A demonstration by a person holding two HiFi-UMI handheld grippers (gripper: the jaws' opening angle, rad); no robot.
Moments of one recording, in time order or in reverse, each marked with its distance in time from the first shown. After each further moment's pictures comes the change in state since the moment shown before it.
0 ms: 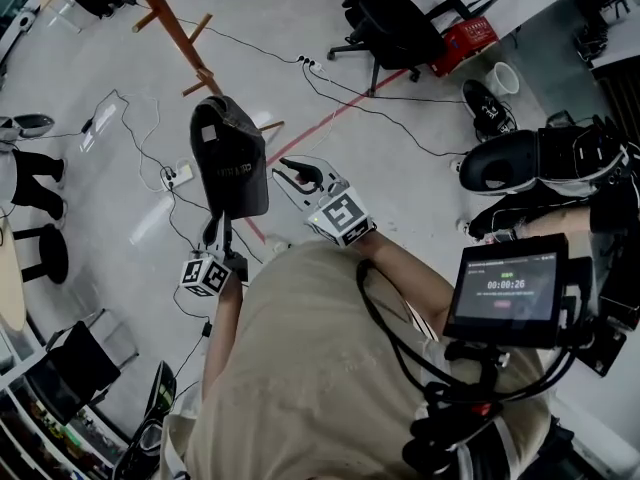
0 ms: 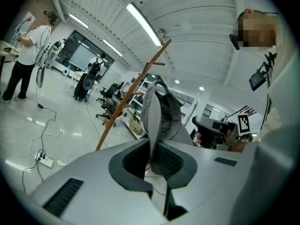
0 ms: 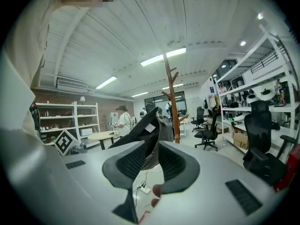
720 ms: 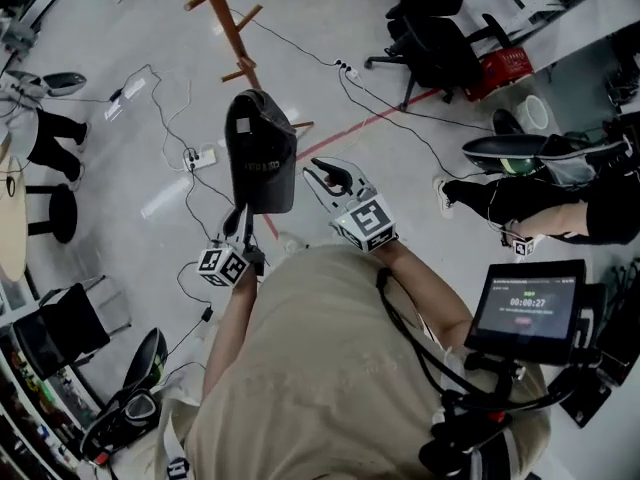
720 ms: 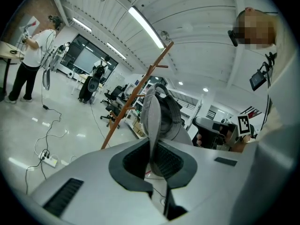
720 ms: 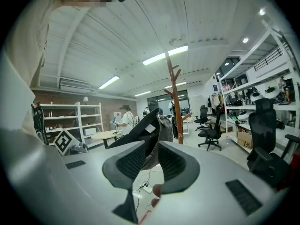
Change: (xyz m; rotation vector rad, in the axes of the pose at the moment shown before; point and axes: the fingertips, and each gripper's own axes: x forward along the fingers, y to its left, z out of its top) left arm 0.009 -0.021 -0.008 -0.002 -0.030 0.067; right arm -0.012 -0.024 -0.002 0.007 0.003 0.060
